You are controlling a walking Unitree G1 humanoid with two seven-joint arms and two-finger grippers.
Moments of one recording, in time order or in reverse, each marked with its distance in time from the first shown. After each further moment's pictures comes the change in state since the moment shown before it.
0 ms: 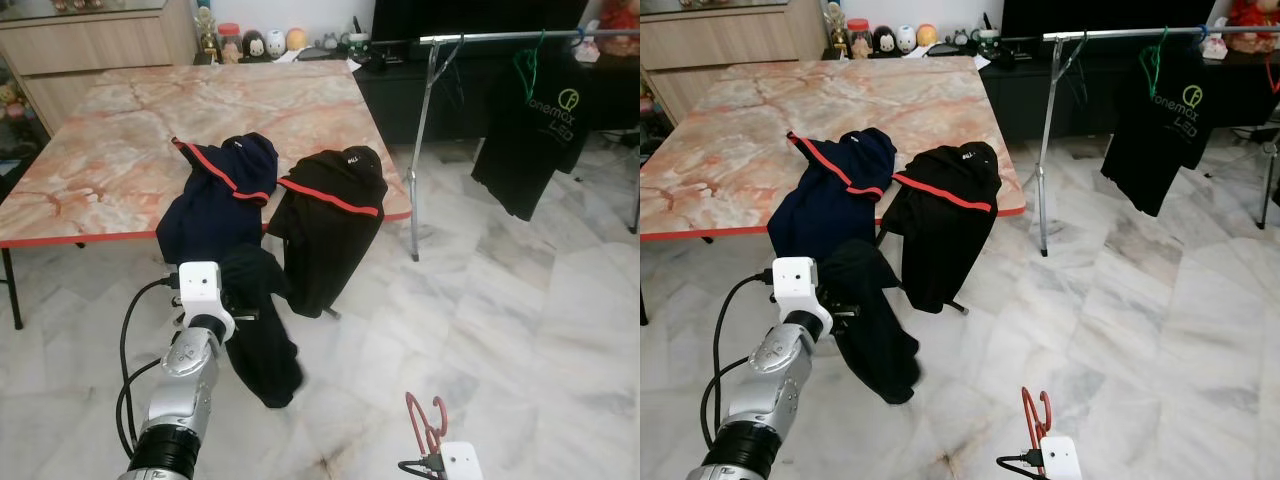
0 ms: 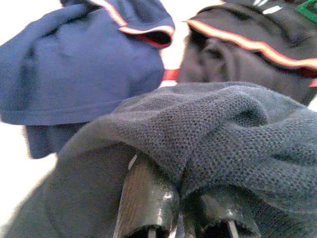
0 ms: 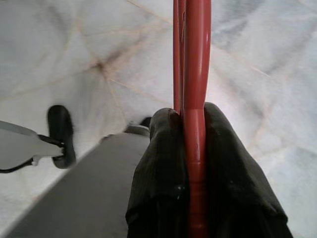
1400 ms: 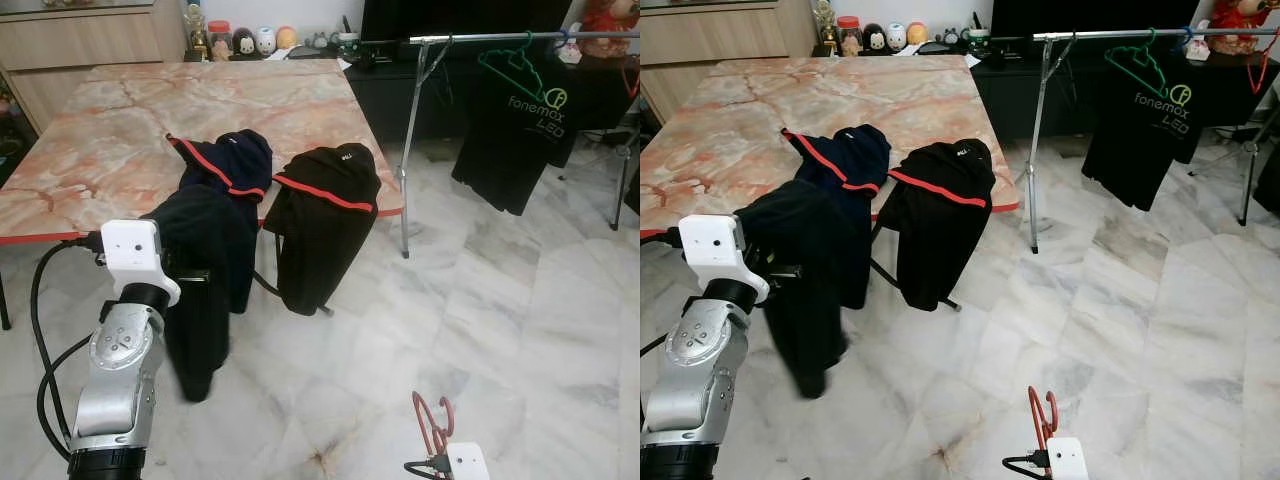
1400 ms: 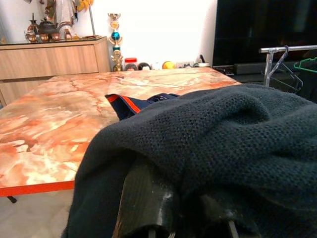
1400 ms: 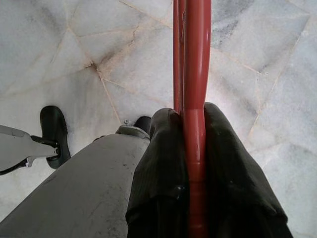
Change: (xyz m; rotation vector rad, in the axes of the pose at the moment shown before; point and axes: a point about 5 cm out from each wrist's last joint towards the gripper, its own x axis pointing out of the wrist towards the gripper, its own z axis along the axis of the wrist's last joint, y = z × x) left arm -0.033 0.037 0.092 0.188 -0.285 0.084; right arm 0.000 -0.001 0.001 0.001 -0.014 -0.002
